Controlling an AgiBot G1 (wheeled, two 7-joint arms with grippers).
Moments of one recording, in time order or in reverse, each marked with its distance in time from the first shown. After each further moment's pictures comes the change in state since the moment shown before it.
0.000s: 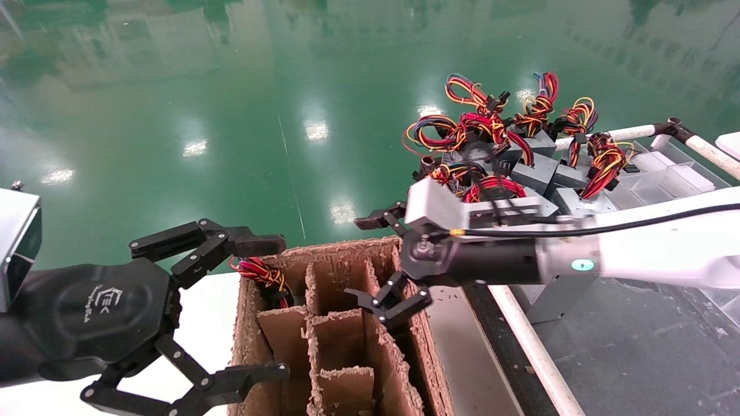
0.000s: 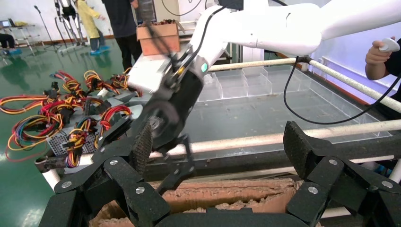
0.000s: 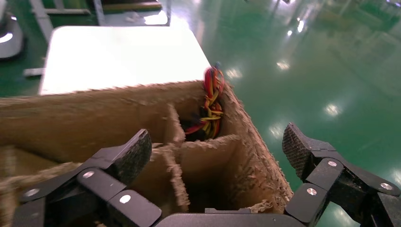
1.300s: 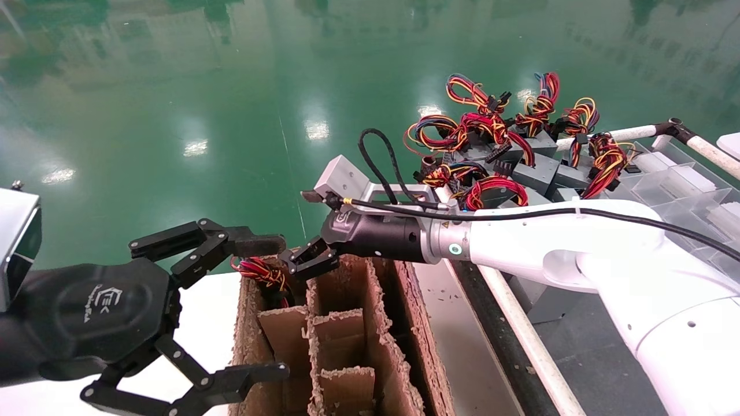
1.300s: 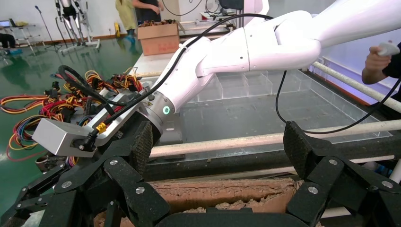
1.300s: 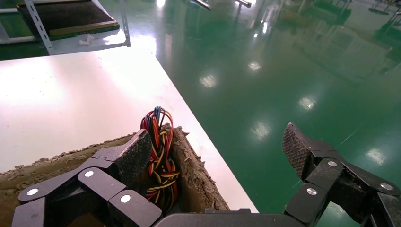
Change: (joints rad) left arm -0.001 -0.001 0.002 0.001 -0.001 -0.001 0.001; right arm 0.015 -0.233 -0.200 -0.162 0.167 0.359 -0.076
